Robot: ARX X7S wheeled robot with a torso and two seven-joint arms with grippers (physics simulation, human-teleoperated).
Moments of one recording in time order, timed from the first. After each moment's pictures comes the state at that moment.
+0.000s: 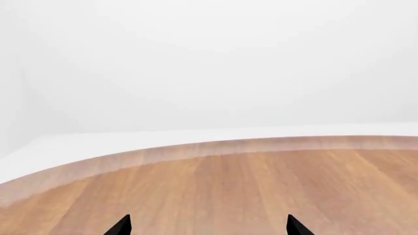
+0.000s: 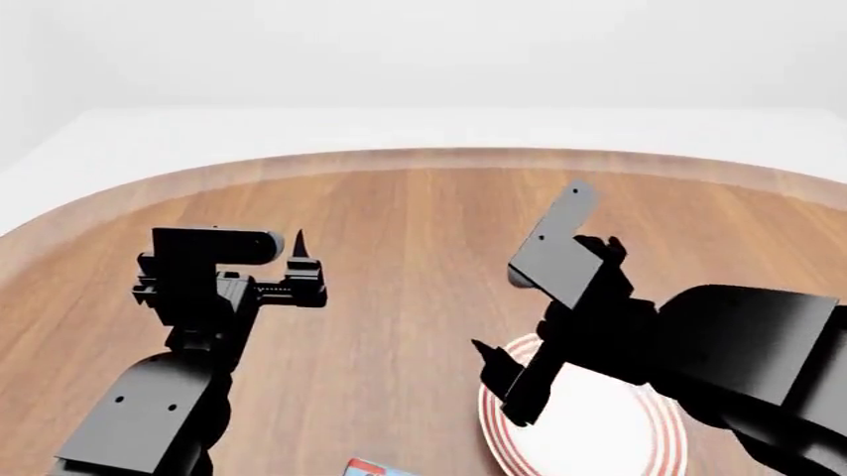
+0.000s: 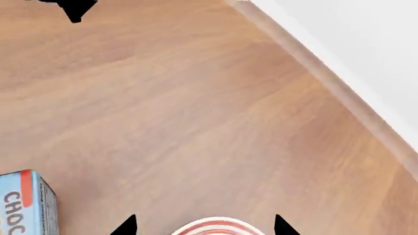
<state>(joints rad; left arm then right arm) -0.44 -0.22 0.05 0.36 -0.26 -0.77 -0.12 1.02 0.66 -0.59 -0.53 0.91 1.41 -0.08</state>
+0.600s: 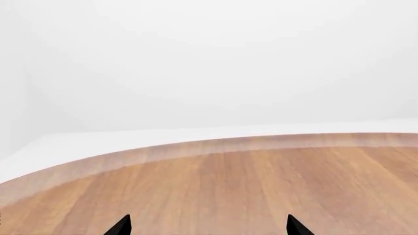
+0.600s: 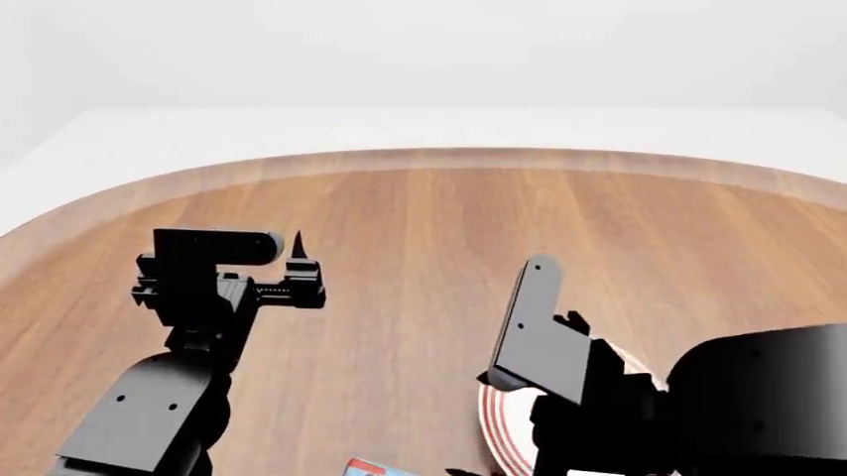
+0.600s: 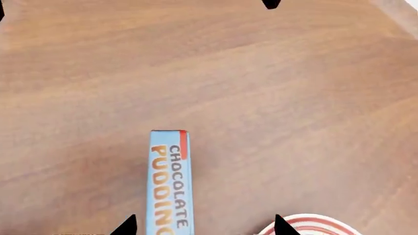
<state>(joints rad) -0.44 -0.23 0.06 0.34 -0.27 -0.76 -0.14 1.05 0.74 -0.56 -0.66 1.38 1.48 -0.05</state>
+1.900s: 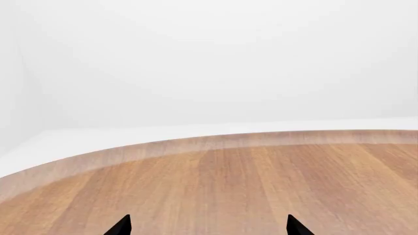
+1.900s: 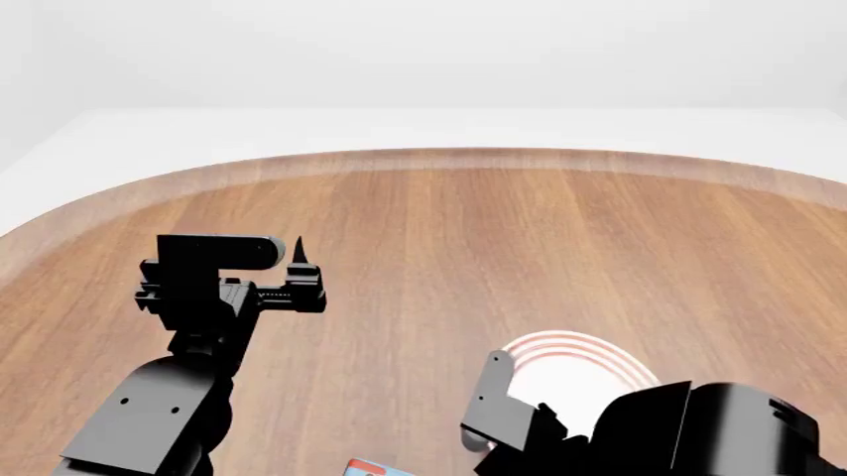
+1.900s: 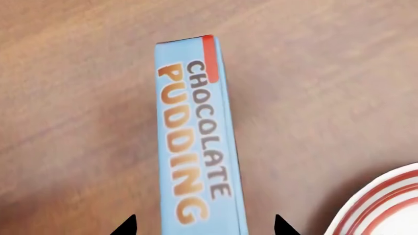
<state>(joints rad) -0.43 -0.24 0.07 0.32 -0.29 -0.73 -0.15 0.86 0.68 -0.94 -0.39 1.01 1.26 -0.27</state>
